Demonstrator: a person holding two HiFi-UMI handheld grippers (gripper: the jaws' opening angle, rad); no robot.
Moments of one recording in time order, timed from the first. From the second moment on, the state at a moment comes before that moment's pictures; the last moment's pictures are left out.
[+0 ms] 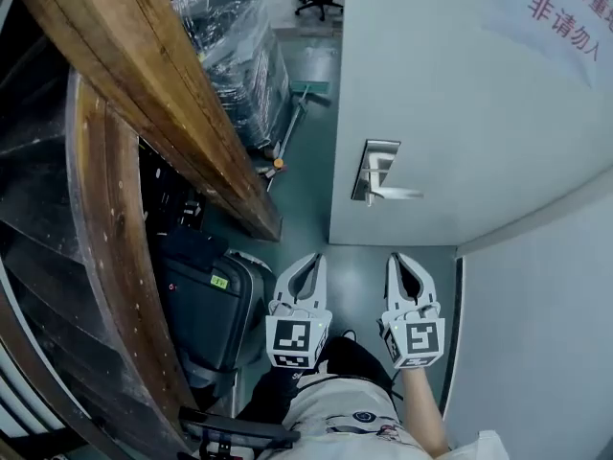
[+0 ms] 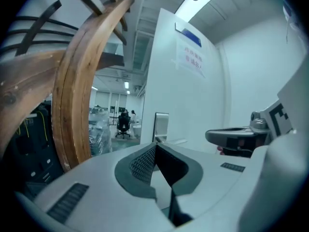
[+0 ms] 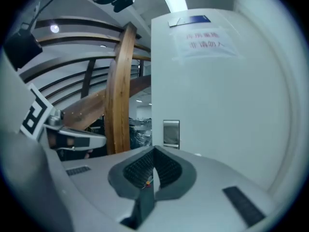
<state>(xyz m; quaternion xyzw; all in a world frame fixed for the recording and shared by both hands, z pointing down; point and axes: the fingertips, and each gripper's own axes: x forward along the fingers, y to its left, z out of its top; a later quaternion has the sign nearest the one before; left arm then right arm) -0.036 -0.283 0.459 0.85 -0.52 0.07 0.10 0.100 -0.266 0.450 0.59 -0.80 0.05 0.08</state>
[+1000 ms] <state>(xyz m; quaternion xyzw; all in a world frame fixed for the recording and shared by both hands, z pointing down) -0.013 -0.257 0.331 0.87 -0.49 0.02 0.02 0.125 -0.215 0.321 0.60 -0.80 0.01 0.00</state>
